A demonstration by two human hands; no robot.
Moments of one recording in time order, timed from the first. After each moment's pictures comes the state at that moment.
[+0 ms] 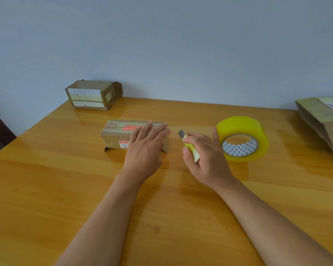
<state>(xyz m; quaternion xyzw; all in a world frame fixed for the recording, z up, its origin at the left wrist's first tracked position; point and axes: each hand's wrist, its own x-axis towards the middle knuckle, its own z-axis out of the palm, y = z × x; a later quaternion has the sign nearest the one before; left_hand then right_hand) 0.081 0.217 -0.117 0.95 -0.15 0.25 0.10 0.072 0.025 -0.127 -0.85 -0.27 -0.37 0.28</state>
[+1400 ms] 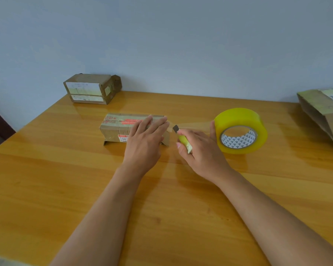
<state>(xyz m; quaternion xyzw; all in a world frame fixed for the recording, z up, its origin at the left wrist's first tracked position) 0.085 0.221 -0.124 0.94 -0.16 0.28 0.09 0.069 0.033 -0.120 -0.91 -0.23 -0.25 0.22</state>
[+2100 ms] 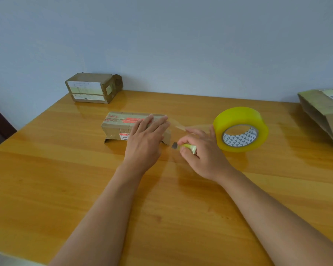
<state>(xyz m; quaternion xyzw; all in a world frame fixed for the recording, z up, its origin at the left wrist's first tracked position) 0.085 0.222 -0.123 0.94 -0.16 0.27 0.11 0.061 0.029 -0.111 -0.90 -0.24 -0.15 0.33</state>
